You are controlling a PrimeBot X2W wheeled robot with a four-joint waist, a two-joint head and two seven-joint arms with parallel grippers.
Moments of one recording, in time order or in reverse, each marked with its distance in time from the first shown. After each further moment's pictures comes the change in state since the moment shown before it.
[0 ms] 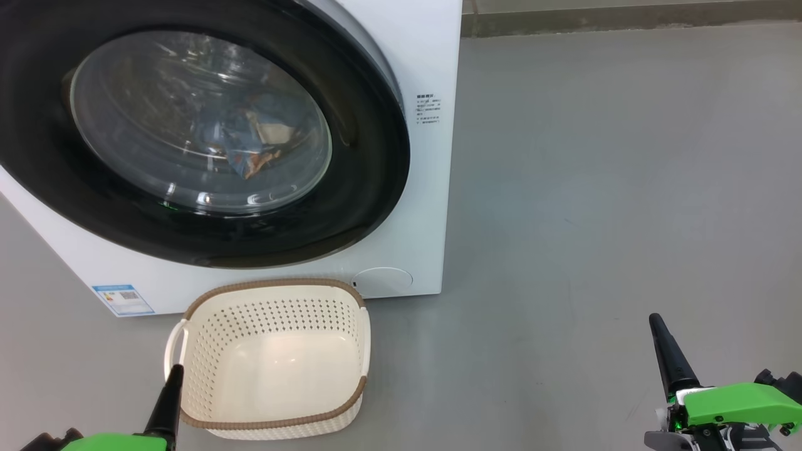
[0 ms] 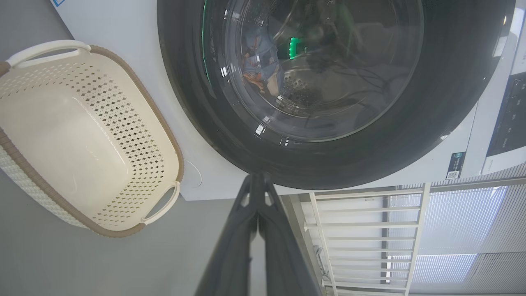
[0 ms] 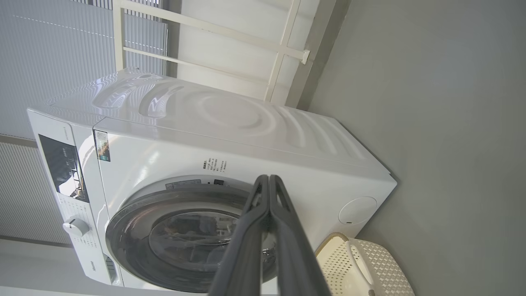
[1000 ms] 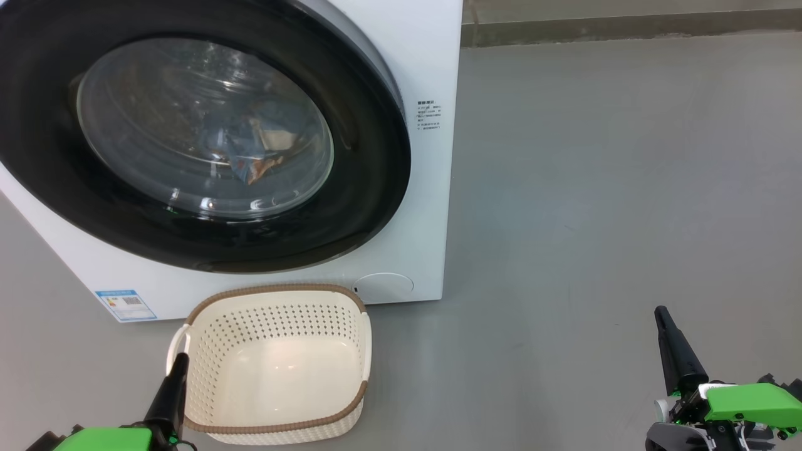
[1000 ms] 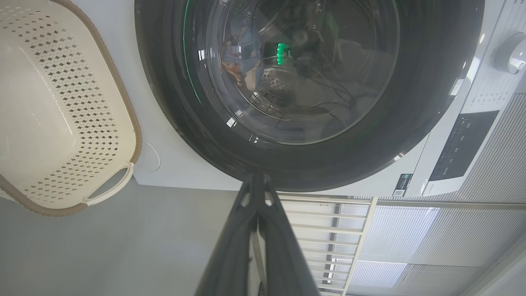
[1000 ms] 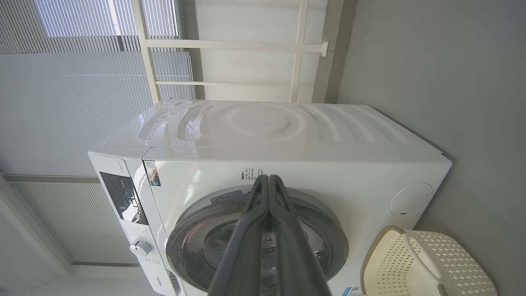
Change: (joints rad) left arm -0.023 -0.012 0.020 -0.003 -0.220 0.000 0.067; right arm 0.001 0.015 -0.030 -0.031 0.239 0.000 0.062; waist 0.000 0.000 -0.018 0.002
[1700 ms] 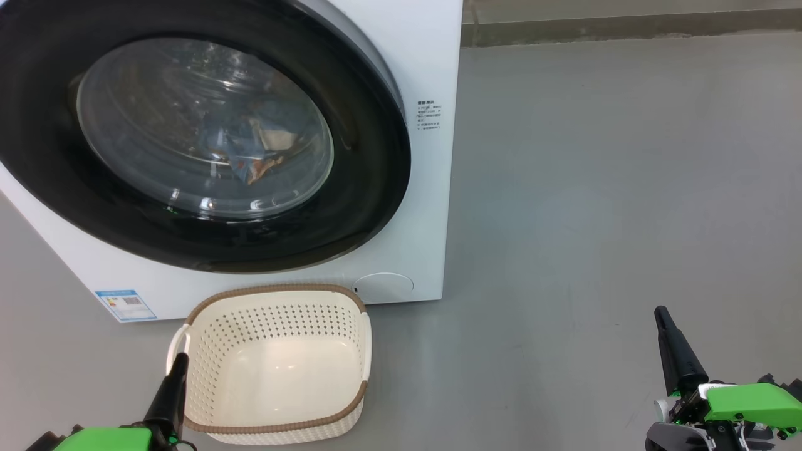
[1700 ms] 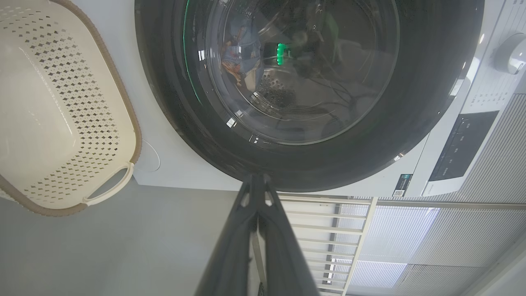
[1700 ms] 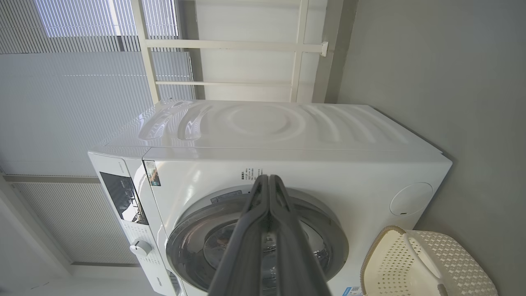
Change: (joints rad) left arm 0.000 0.000 0.001 0.000 0.000 0.000 0.000; right arm 0.000 0.001 0.000 0.000 0.000 0.000 0.000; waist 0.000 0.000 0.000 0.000
